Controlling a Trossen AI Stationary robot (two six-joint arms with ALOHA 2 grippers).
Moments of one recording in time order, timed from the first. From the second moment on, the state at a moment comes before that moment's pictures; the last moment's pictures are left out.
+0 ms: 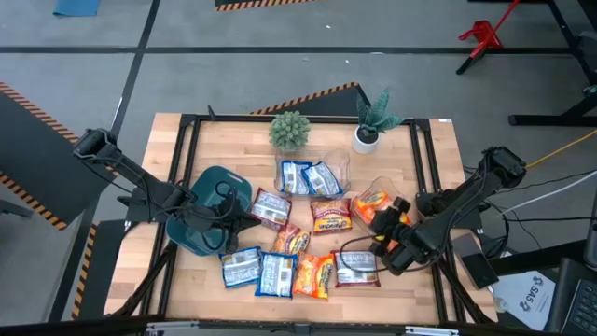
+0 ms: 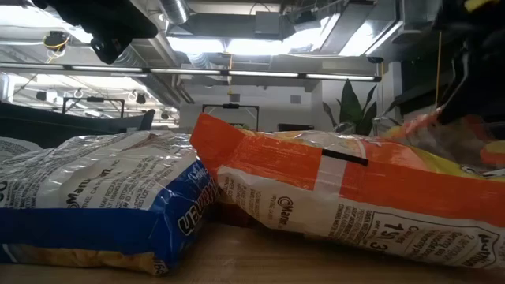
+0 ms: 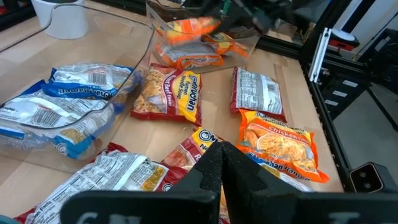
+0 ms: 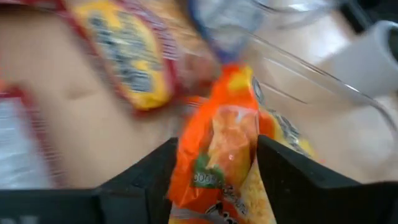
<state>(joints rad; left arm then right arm) -0.52 1.03 0.58 0.00 -0.53 -0.51 0.73 1.43 0.87 -0.99 0.71 1.14</state>
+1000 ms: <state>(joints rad) -0.52 1.03 0.58 -0.02 -0.53 -0.51 0.73 1.42 0.83 -0.91 0.59 1.50</state>
